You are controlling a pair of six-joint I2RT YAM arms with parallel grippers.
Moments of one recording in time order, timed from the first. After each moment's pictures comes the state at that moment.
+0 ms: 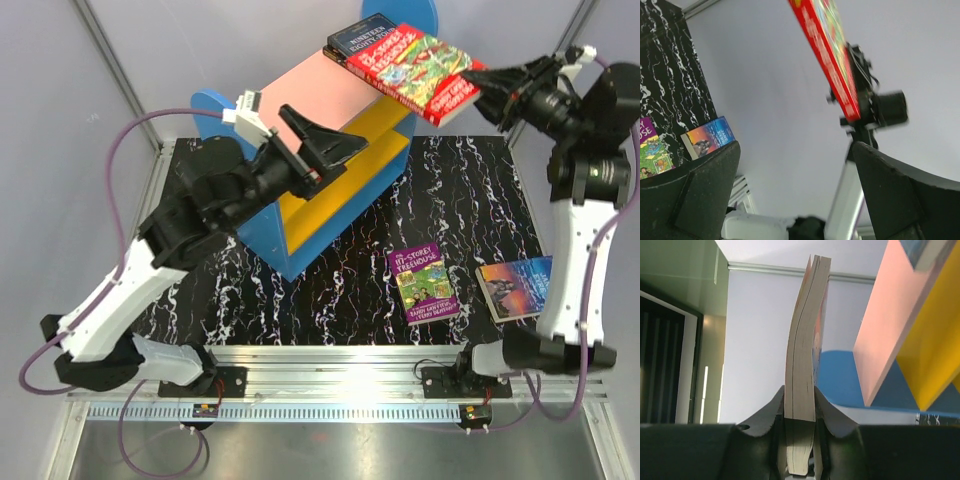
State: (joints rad) left arm -0.95 1.35 1.84 -0.49 -0.13 -1.17; right arm -0.16 1.34 1.89 -0.44 -0.88 1.55
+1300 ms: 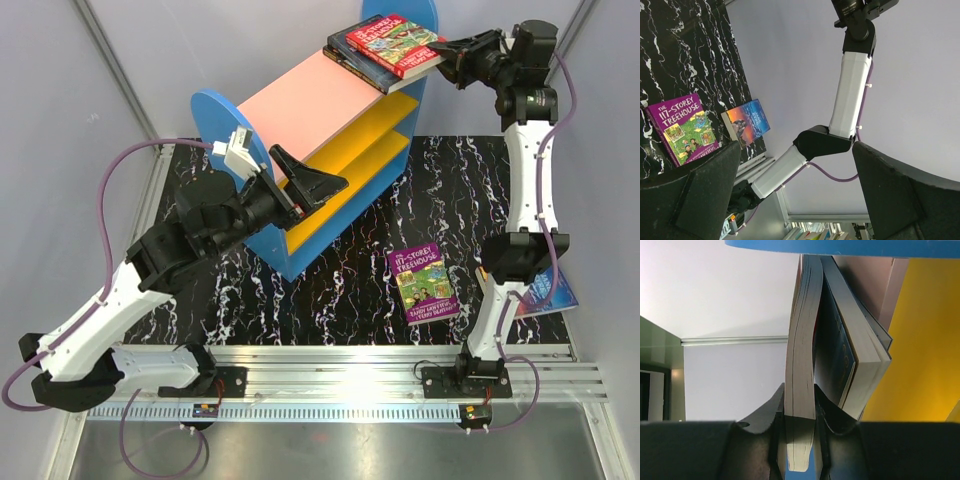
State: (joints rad) left arm -0.95 1.13 1.55 -0.51 -0.14 -1.13; right arm -0.04 2.07 2.53 -0.55 -0.61 1.42
